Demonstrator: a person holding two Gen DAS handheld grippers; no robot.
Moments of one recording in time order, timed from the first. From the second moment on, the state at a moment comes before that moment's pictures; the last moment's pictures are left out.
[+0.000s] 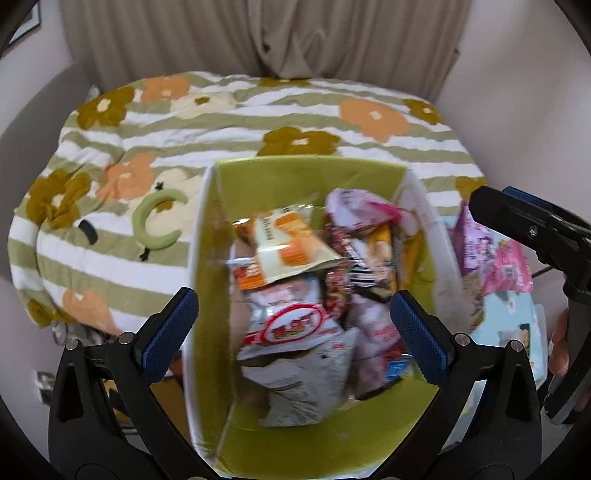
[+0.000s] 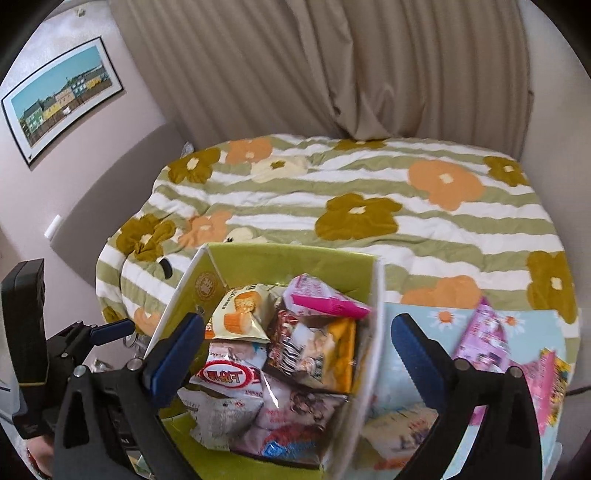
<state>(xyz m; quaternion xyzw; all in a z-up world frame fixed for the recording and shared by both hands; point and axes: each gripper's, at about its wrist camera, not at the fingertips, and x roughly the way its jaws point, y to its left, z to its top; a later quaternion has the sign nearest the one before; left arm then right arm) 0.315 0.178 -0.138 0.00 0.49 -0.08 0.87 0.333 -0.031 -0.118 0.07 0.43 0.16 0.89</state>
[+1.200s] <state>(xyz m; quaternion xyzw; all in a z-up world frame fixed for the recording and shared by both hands) 0.321 -0.122 -0.168 0.01 0.51 -0.11 0.86 0.275 -0.328 -0.186 0.08 0.46 0.13 0.87</state>
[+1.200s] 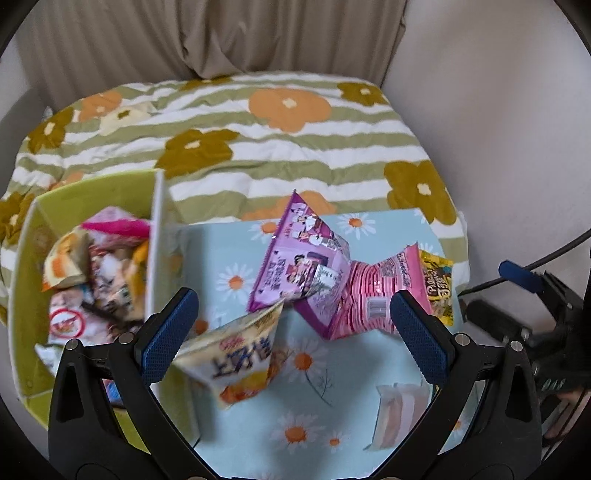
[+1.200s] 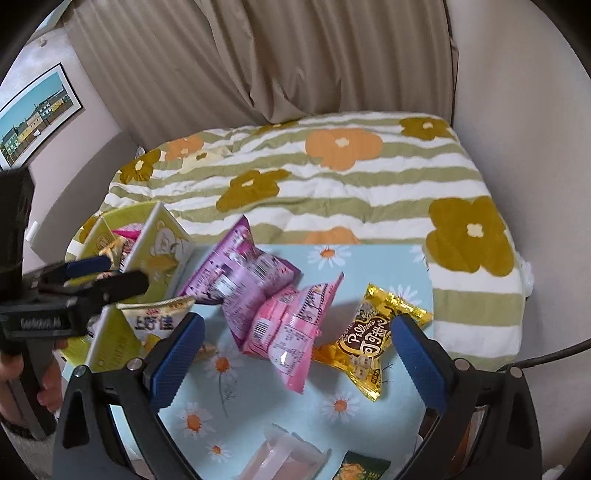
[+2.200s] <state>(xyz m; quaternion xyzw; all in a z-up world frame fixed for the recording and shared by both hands) 0.413 -0.165 -0.289 0.07 0.61 -0.19 0.77 0.334 -0.279 -0.277 0.01 0.53 0.17 0.83</state>
